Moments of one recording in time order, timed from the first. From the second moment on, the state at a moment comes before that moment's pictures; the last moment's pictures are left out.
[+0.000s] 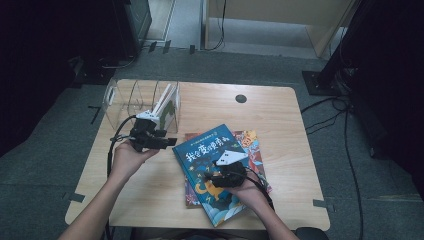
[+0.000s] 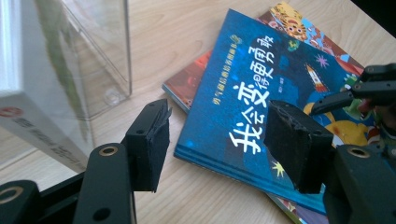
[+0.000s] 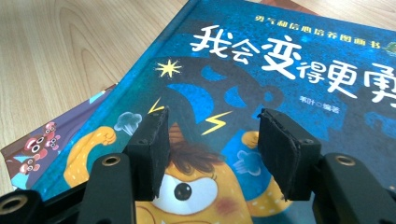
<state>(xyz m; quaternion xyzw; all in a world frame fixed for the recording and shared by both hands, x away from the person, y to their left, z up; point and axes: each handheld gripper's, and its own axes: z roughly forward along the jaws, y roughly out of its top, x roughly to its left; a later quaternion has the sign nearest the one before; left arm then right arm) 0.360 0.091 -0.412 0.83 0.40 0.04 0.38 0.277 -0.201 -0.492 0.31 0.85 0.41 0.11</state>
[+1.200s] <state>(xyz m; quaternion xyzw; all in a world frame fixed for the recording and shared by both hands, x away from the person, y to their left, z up) 0.367 0.065 -0.459 0.86 0.36 0.02 0.37 0.243 -0.252 -0.487 0.34 0.82 0.43 0.14</state>
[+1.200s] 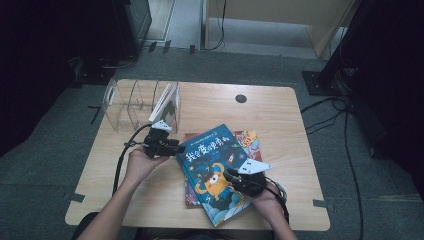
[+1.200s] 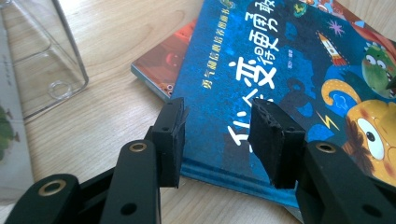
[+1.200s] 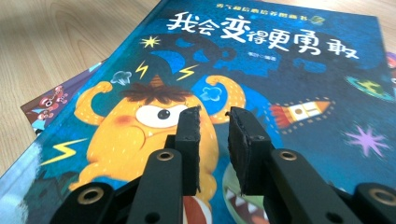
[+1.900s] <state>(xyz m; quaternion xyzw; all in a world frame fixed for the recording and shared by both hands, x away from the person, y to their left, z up) 0.380 0.065 -0.474 0.86 0.36 0.00 0.36 0.220 -0.291 -0.493 0.38 0.81 0.42 0.16</state>
